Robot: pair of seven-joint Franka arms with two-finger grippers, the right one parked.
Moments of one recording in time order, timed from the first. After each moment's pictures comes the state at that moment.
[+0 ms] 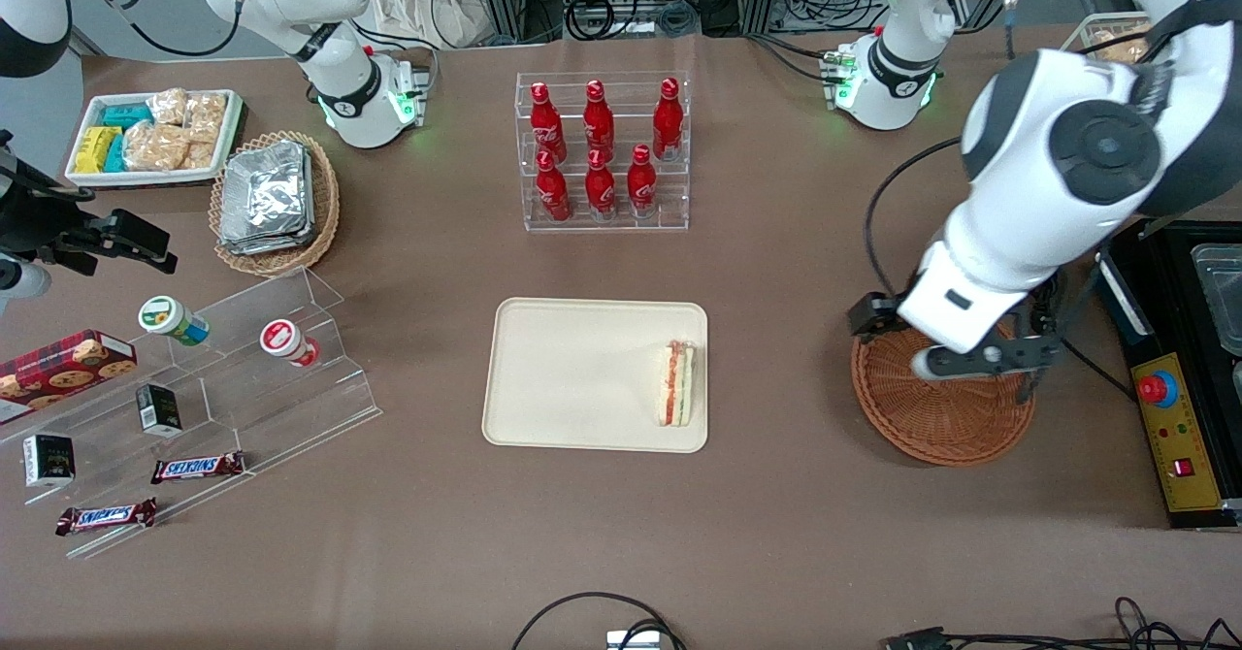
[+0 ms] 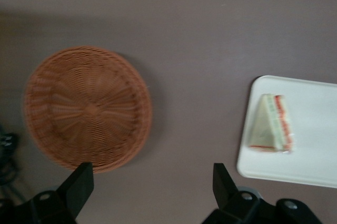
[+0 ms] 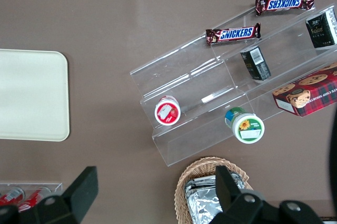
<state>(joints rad) -0.01 0.23 -0.30 -1.52 0.10 1.75 -0.40</state>
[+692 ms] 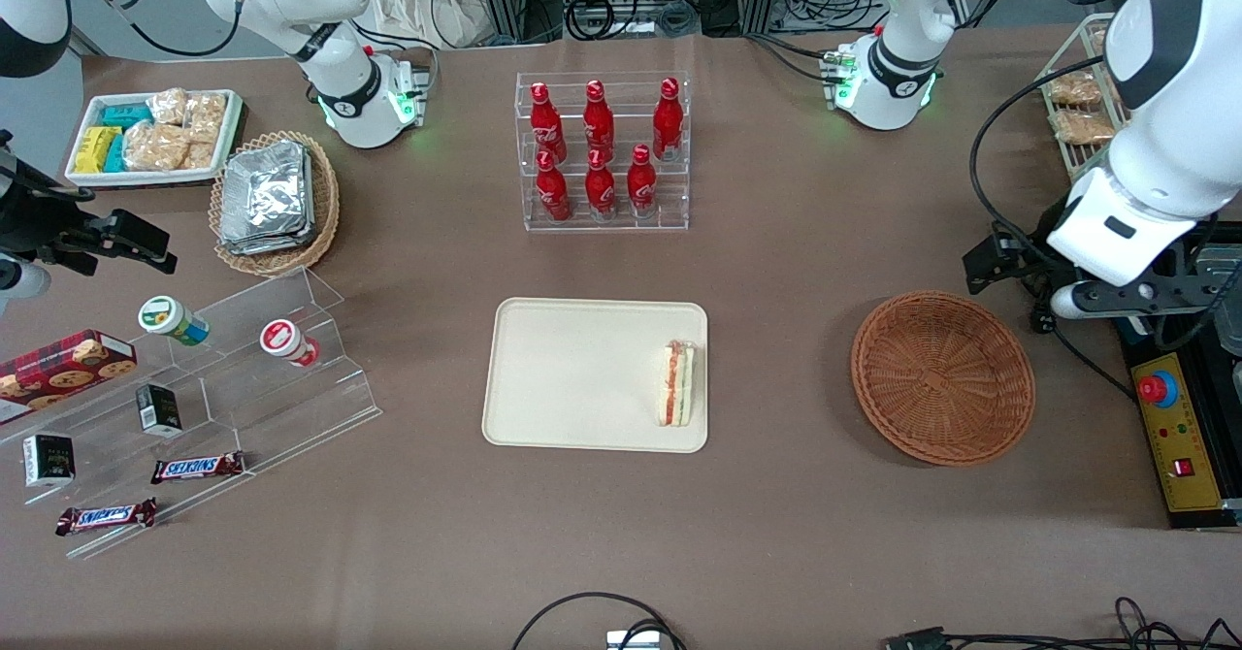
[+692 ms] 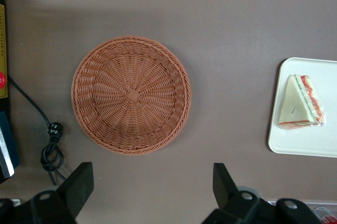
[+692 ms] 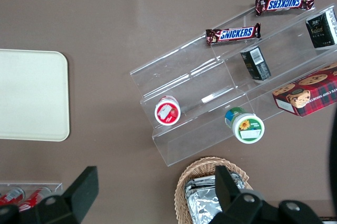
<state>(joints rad) -0.03 0.06 -0.14 -1.62 0.00 1.70 -0.20</state>
